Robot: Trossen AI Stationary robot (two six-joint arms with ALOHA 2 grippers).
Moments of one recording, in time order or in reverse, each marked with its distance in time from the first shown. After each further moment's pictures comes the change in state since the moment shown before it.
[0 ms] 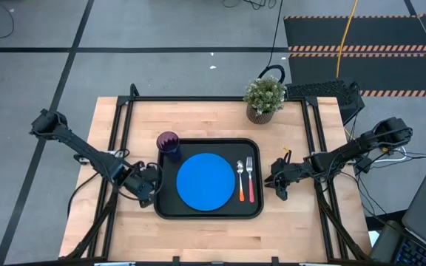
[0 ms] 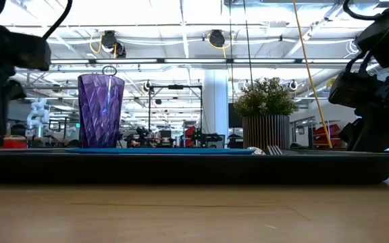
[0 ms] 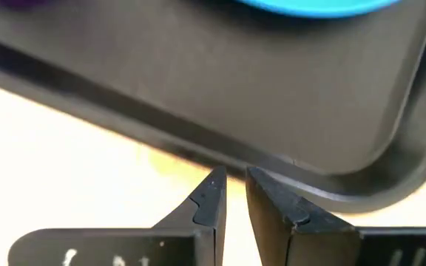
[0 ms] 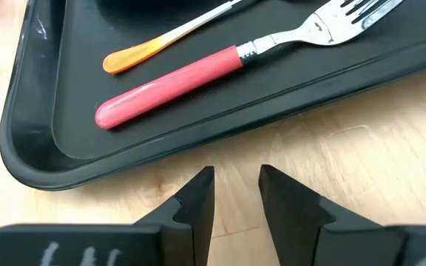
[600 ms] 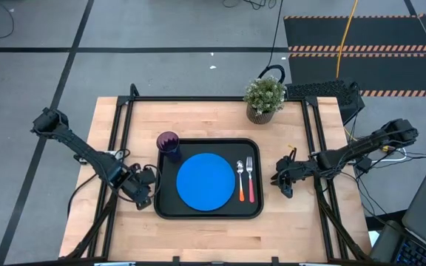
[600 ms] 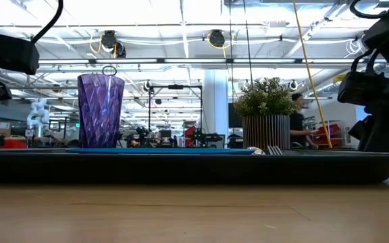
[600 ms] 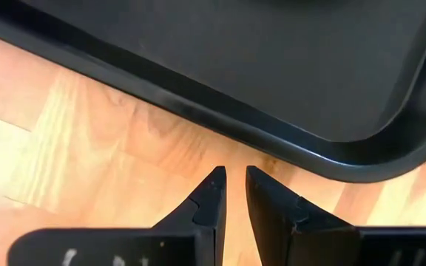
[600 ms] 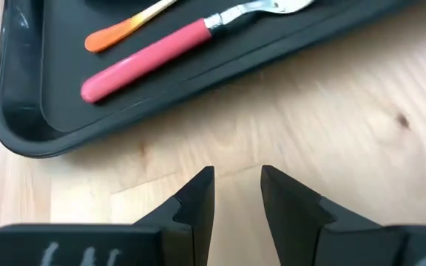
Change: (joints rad) left arm -0.063 0.002 0.000 -0.059 0.030 -0.097; right arm 0.000 -0.250 0.000 -0.273 0.000 0.041
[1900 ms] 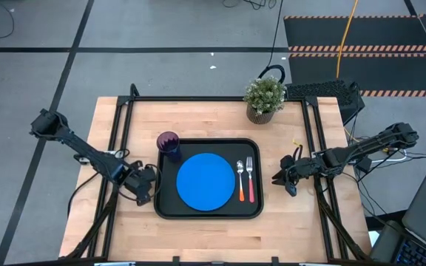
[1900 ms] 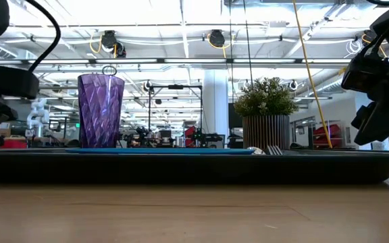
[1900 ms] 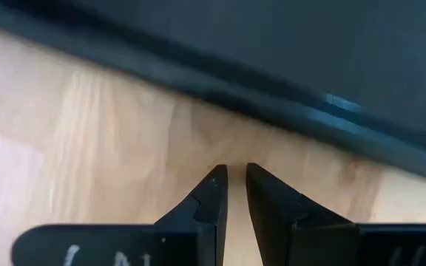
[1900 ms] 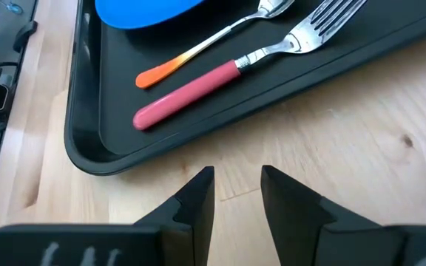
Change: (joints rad) left arm 0.073 0.000 -0.170 0.168 -0.022 0.165; right arm 0.000 -0.234 0.002 -0.121 -0.026 0.045
